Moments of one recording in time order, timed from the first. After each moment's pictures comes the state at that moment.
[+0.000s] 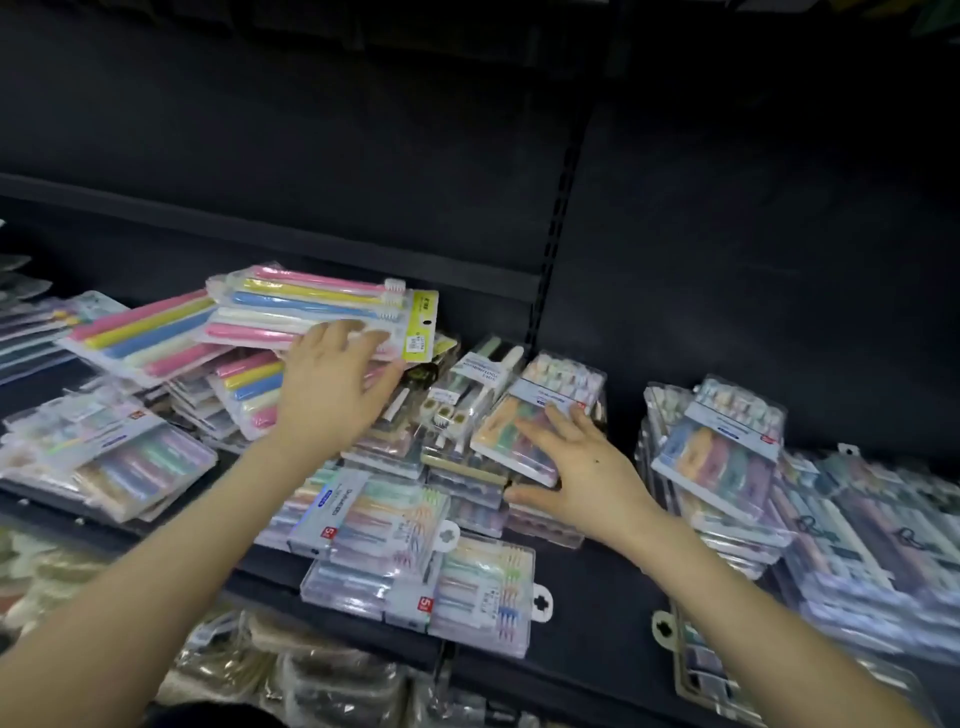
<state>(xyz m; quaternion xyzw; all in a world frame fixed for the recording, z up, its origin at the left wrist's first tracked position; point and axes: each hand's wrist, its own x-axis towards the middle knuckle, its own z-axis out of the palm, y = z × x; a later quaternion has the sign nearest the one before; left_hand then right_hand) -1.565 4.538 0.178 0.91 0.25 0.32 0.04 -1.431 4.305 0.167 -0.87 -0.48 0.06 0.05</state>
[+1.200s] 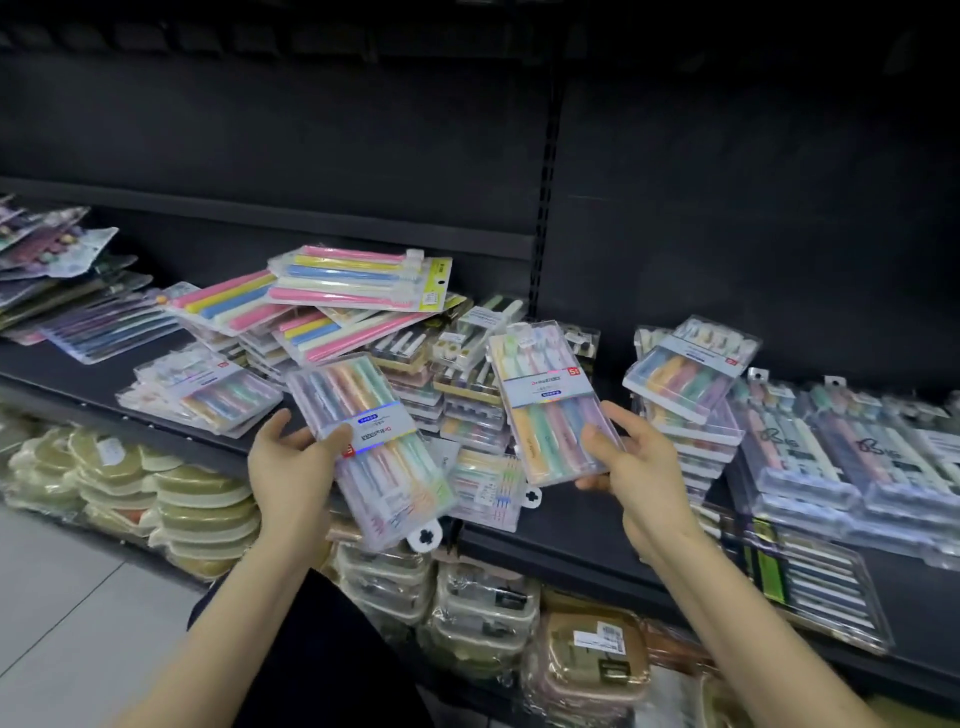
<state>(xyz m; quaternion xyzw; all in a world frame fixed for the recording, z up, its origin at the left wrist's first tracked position) -1.674 4.424 0.134 0.48 0.48 0.47 0.57 -1.499 4.213 0.153 -0.64 -0.18 0.19 0.72</state>
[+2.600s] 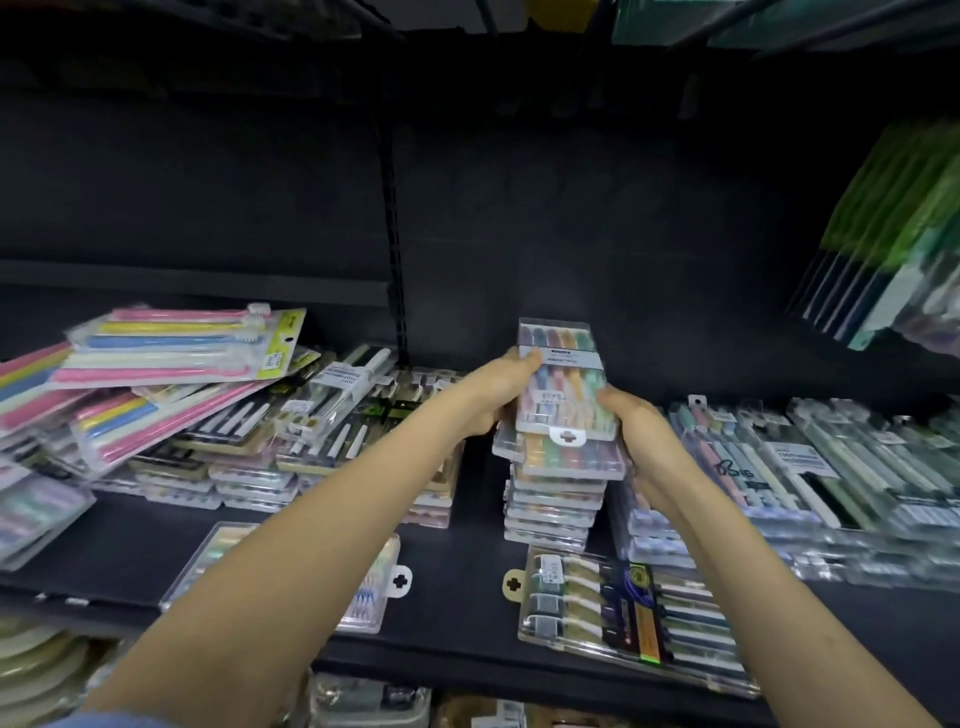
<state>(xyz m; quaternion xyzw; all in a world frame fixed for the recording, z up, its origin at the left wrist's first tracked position) -1.369 4.319 0.207 0.73 0.18 -0.02 0.66 -1.339 4.154 0.183 -0.68 -0.14 0.21 0.69</state>
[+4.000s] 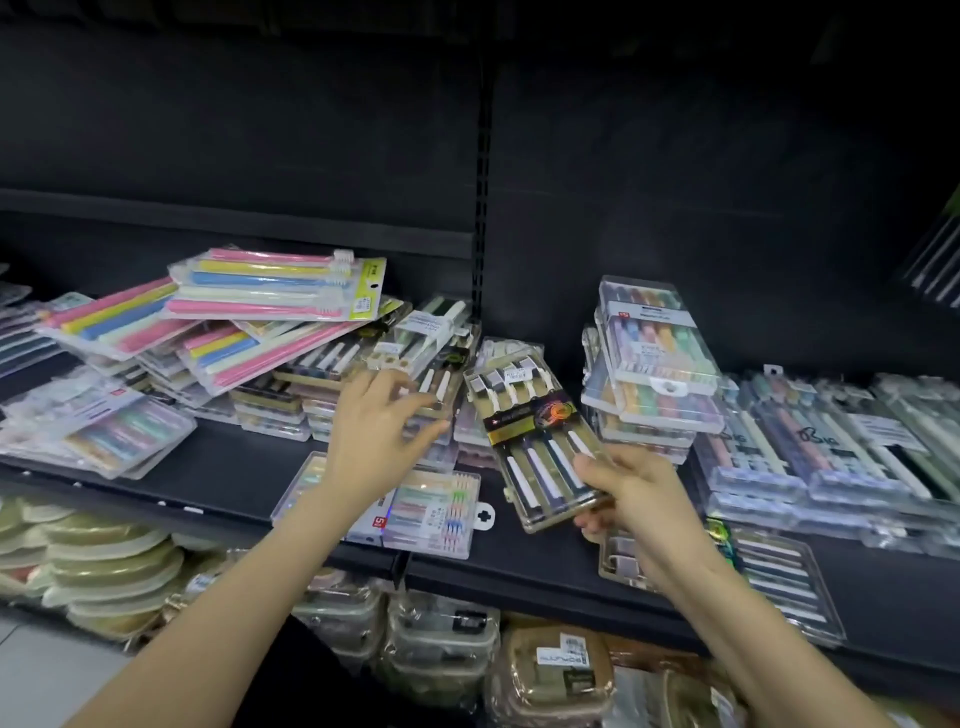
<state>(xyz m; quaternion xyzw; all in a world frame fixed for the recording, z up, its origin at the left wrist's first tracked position) -1.561 4.425 0.126 0.90 0.11 0.41 0.02 -1.482 4.179 0.161 -0.71 -0.14 0.25 0.64</state>
